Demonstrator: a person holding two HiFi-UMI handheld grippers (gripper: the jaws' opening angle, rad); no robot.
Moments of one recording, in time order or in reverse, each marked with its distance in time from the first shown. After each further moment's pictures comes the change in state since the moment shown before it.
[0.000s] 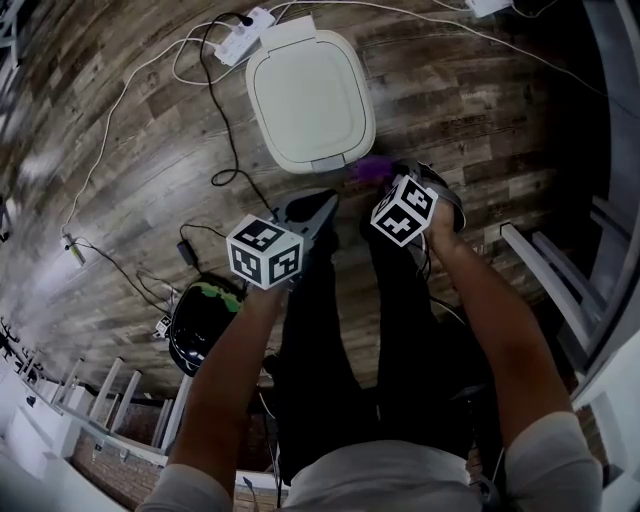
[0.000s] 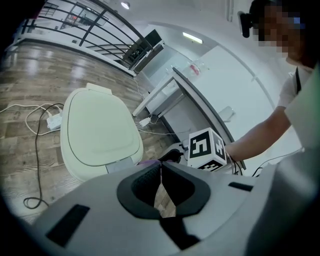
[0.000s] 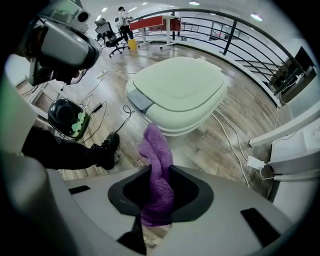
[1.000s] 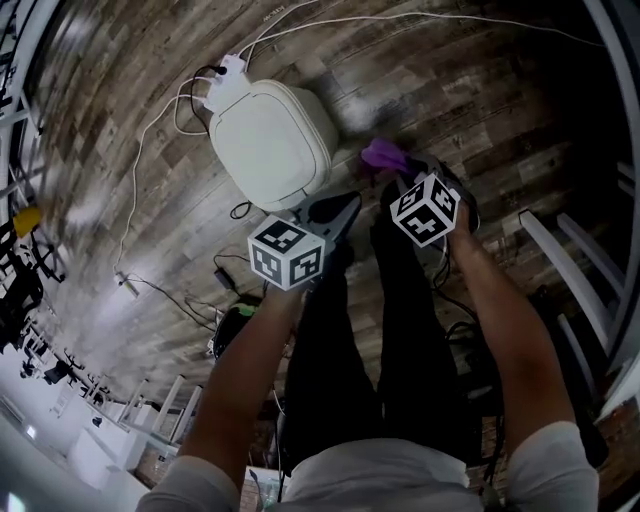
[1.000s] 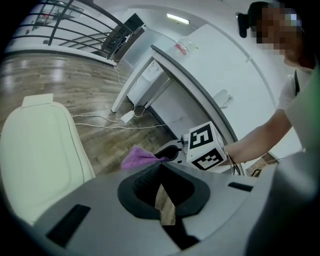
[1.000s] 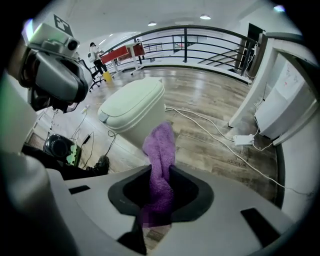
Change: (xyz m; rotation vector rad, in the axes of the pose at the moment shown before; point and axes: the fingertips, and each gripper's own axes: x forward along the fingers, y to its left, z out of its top) left arm 0.116 -0.087 0.054 0.137 0.154 -0.061; right arm -0.047 -0.102 -0.074 0.327 -0.231 -0.028
